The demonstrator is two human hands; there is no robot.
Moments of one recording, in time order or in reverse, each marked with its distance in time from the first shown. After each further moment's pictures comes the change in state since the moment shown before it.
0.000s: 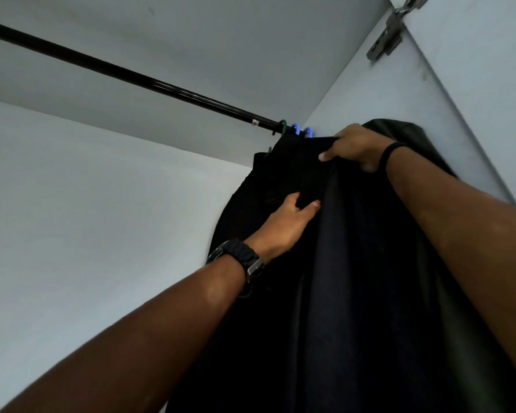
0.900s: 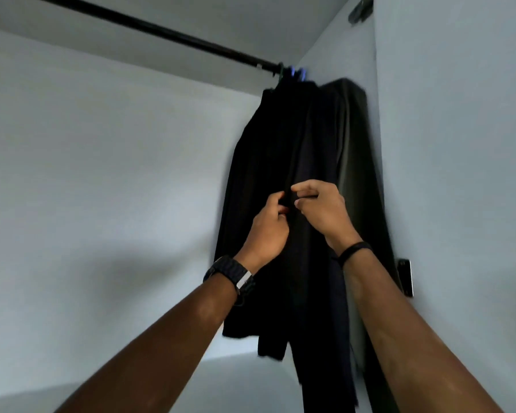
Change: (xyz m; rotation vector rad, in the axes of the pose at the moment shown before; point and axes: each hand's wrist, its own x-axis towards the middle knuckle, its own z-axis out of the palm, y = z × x) left_hand -0.241 0.093 0.017 0.001 0.107 -0.214; right_hand -0.316 -0.041 -0.015 0.208 -0.077 0.131
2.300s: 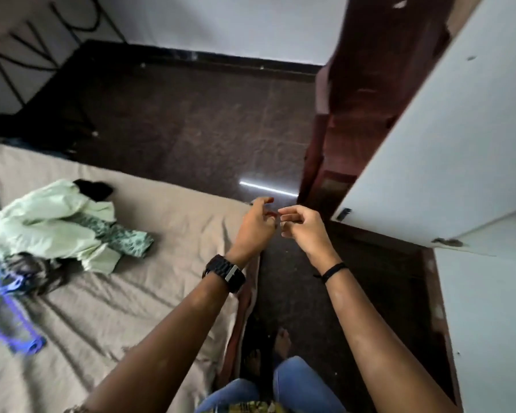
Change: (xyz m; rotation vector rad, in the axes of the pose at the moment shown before) left_hand -1.003 0.417 -0.041 0.649 1.719 -1.505; right_hand -0.945 -0.330 -0.125 0.736 -2.353 0.008
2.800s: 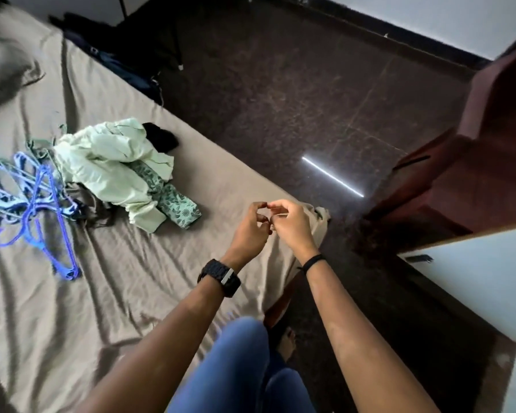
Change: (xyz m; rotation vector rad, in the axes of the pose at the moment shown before) left_hand 0.090 -0.116 -0.098 -0.162 0.310 -0.345; right_hand 0.141 0.001 0.183 -0.239 -0.359 -0.056
